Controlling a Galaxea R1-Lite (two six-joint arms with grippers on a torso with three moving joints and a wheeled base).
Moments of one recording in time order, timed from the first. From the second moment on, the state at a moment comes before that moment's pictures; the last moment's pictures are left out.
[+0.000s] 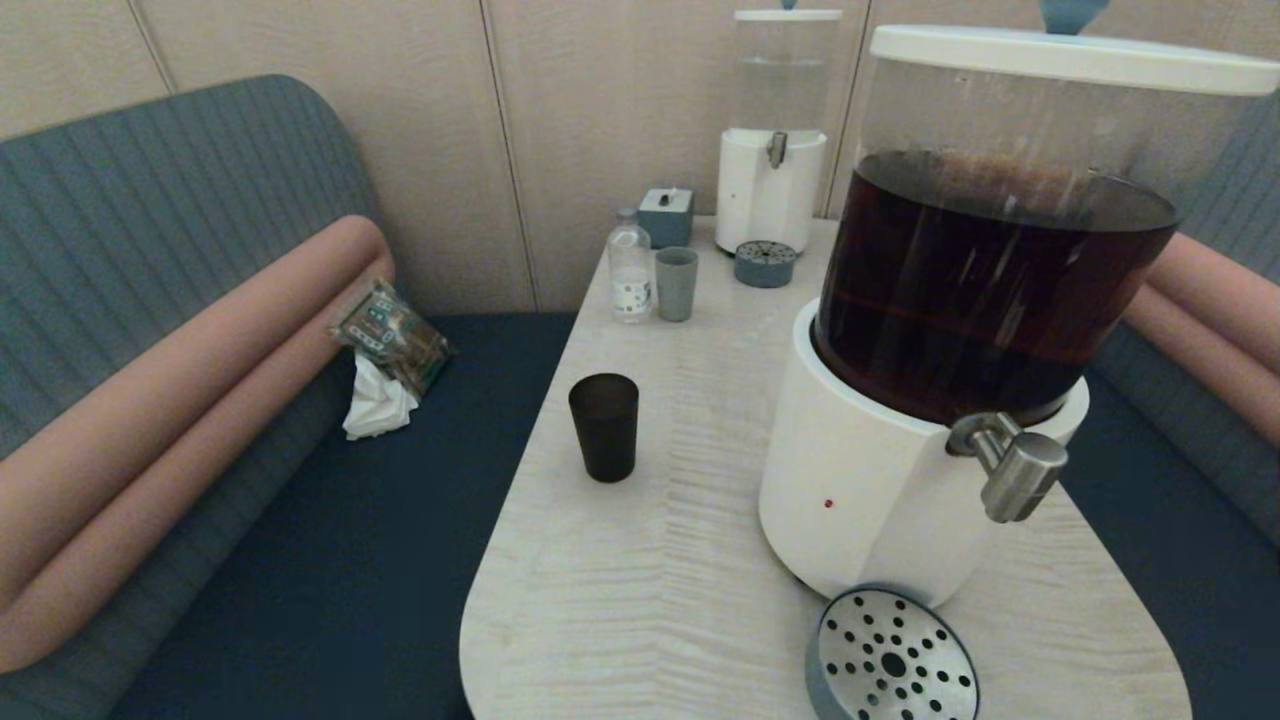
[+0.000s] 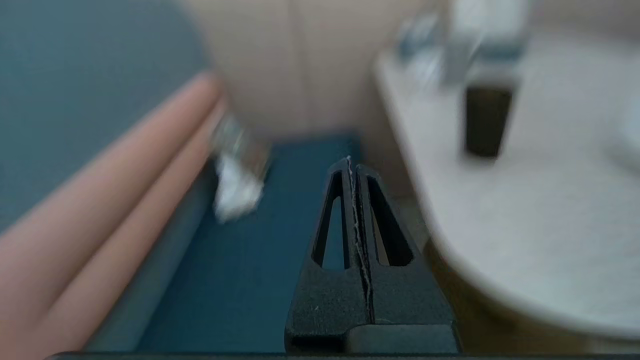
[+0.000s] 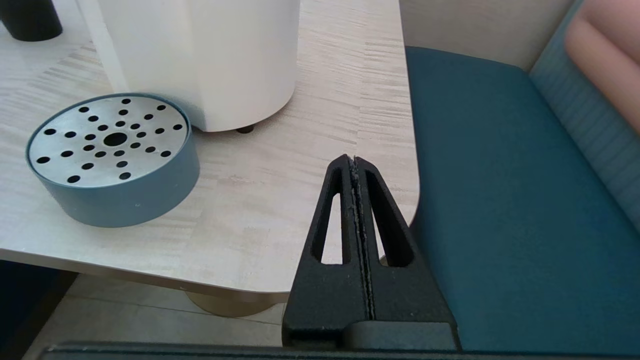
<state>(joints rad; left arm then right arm) 0.01 0.00 0.00 -0.24 -0.05 0.13 -0.01 0.00 0.00 -0.03 0.01 -0.07</state>
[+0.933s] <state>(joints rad) 0.01 0.00 0.00 -0.13 -0.04 0.12 -0.01 0.00 0.00 -0.02 0.01 -0.07</state>
